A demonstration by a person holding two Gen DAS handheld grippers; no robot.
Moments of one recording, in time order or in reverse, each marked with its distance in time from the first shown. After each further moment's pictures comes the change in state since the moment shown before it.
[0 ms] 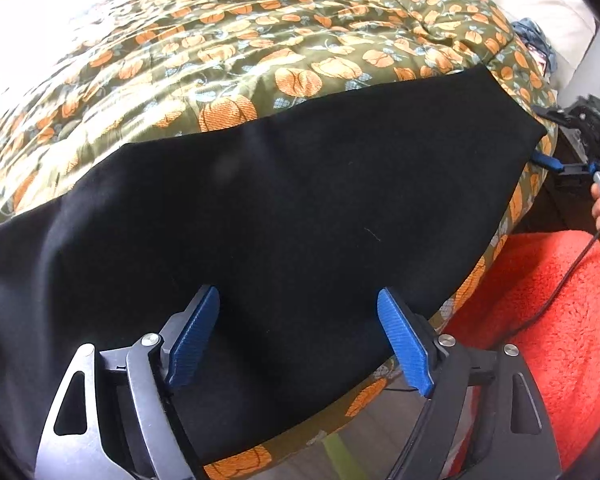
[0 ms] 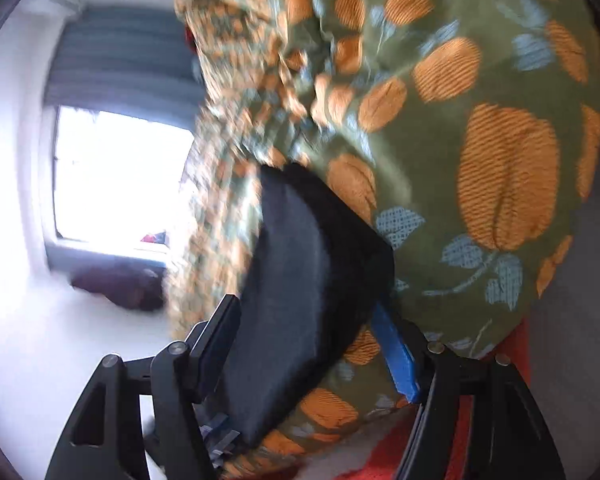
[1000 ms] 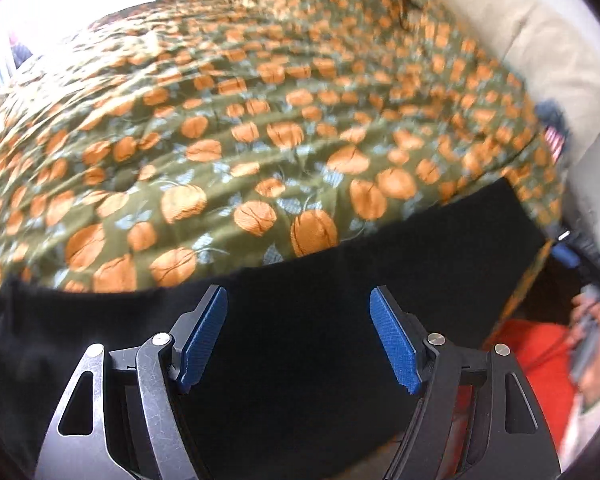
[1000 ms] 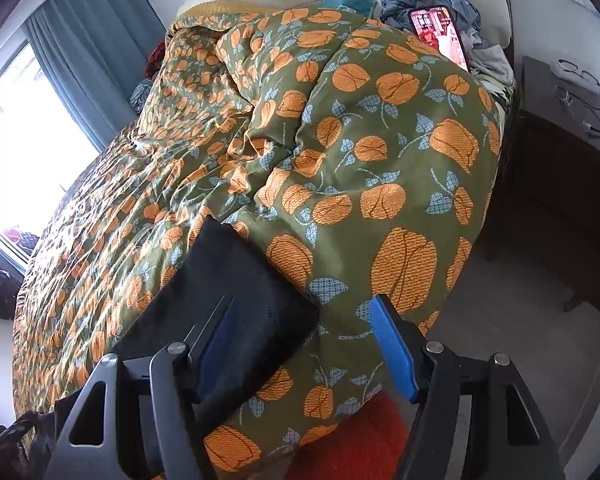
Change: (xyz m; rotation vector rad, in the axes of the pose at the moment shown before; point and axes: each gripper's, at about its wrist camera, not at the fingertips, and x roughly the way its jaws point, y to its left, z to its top) left arm -0.036 0.067 0.069 -0.112 -0.091 0.019; right arm -0.032 0.057 -0.032 -0.251 -0.387 -0.530
